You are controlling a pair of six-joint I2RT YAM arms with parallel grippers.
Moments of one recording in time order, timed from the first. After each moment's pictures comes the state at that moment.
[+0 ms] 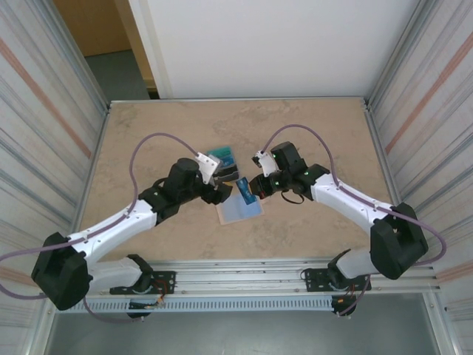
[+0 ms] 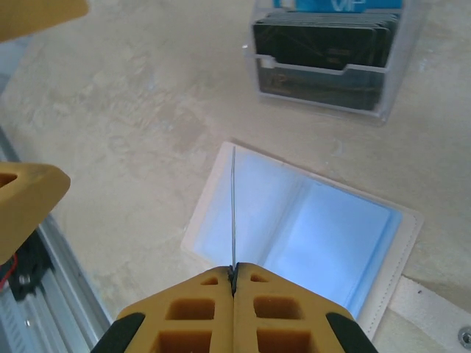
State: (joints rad) left arm -0.69 1.17 0.75 -0.14 0.09 0.01; right arm 0.62 1.39 0.95 -0.41 -0.44 0.20
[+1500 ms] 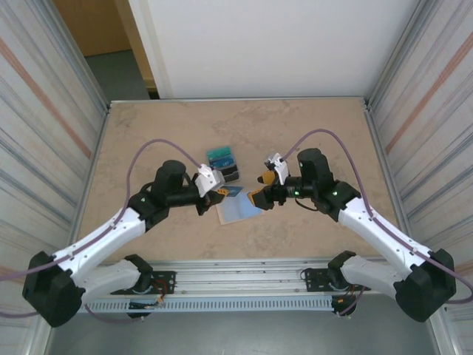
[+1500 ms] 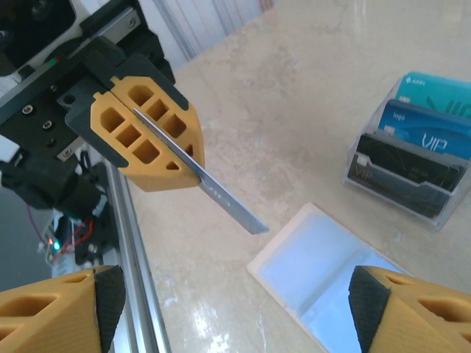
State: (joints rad) left arm -0.65 1.01 0.68 -0.13 0.49 0.25; right arm 0.58 1.04 0.79 -0.26 -0.63 0.08
